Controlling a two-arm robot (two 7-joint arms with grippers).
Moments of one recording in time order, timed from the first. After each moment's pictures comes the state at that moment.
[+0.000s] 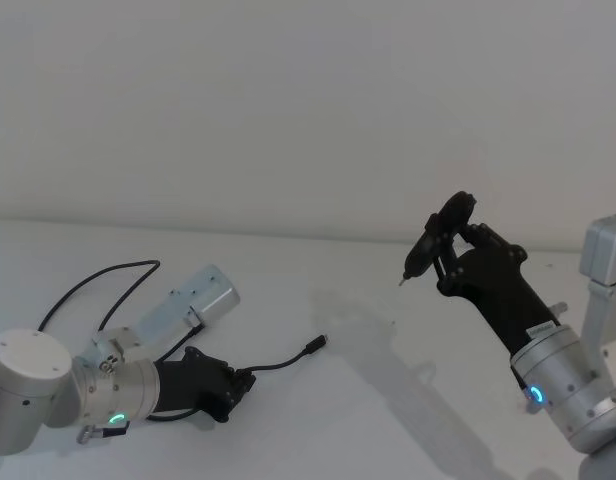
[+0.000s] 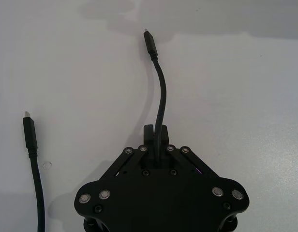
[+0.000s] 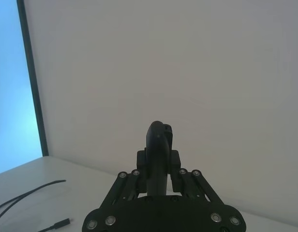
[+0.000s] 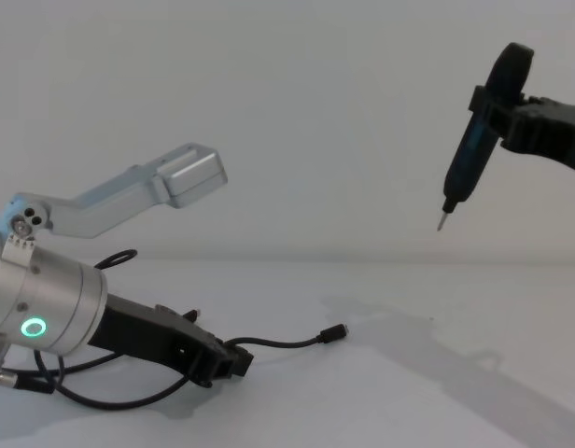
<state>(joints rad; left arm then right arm) -0.55 0.49 0.66 -1.42 -0.34 0.47 -0.55 0.21 0.26 -0.23 -1.56 0.38 -0.13 0.28</state>
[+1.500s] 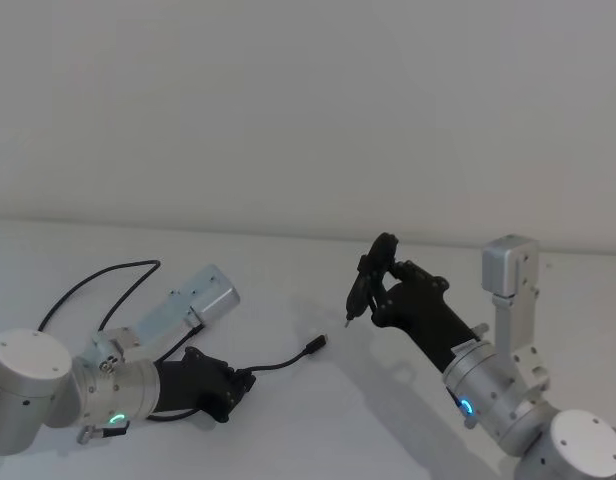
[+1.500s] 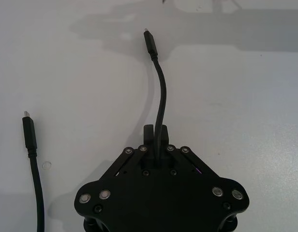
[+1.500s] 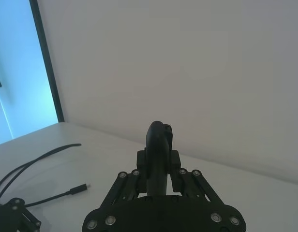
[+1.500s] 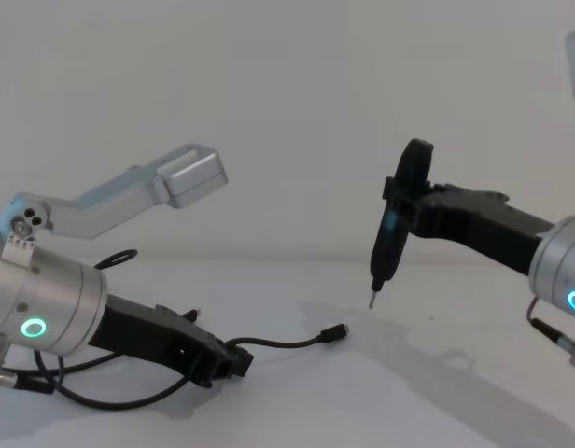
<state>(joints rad) -0.55 0.49 0.66 -1.42 -0.34 0.47 -0.55 0.32 0.17 -0.31 -1.32 0.33 -0.12 0.34</state>
